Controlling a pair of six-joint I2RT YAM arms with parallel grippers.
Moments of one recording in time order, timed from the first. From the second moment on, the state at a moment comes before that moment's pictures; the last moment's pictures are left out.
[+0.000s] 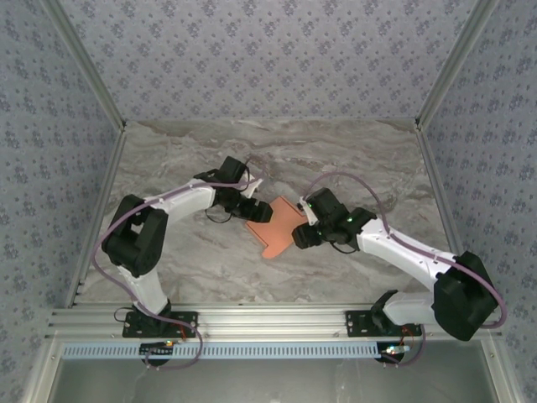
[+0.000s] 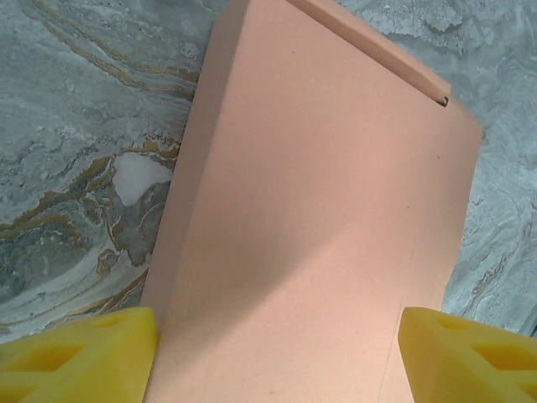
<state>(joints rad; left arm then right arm) -0.56 1.78 1.17 -0.53 0.50 -0.19 0.69 1.27 0.81 -0.58 -0.06 0.23</state>
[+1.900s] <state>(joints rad) -0.51 1.81 0.99 -0.26 0.64 -0.40 0.45 1.40 0.45 0.26 -0.57 0.78</state>
